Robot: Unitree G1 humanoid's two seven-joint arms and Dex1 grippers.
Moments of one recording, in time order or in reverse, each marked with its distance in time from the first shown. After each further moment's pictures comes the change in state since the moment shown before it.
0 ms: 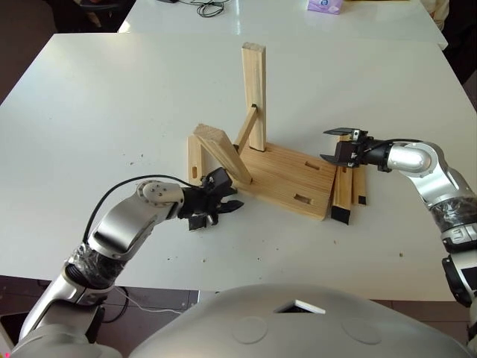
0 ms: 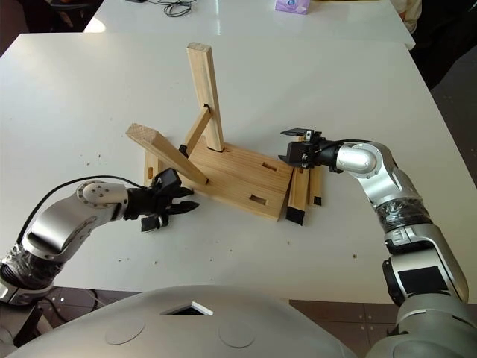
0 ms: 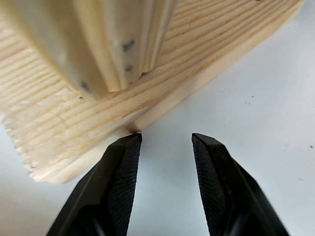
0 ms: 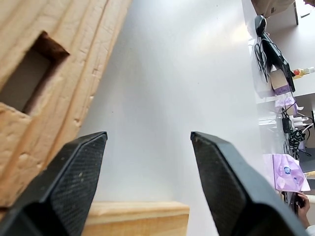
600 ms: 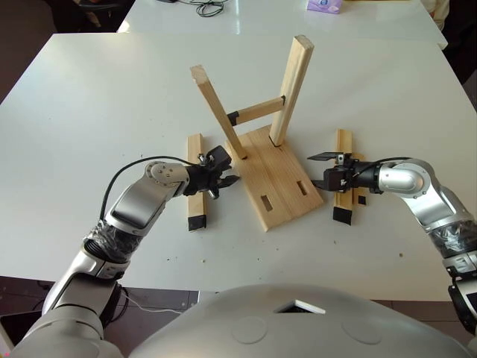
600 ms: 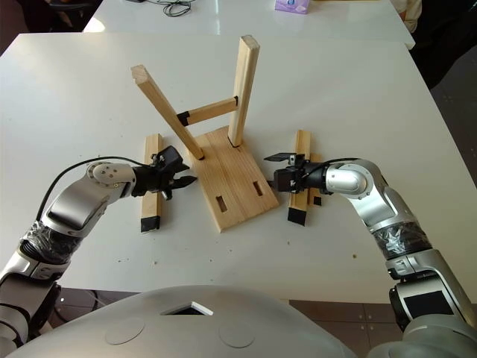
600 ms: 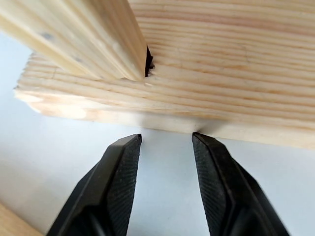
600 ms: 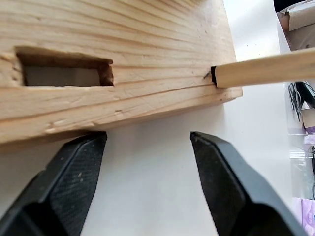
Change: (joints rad) left arm -0.131 -0.070 -0.008 0.200 0.141 -0.103 0.029; right arm 0.195 -0.014 0.009 -0.341 0.005 0.092 0.085
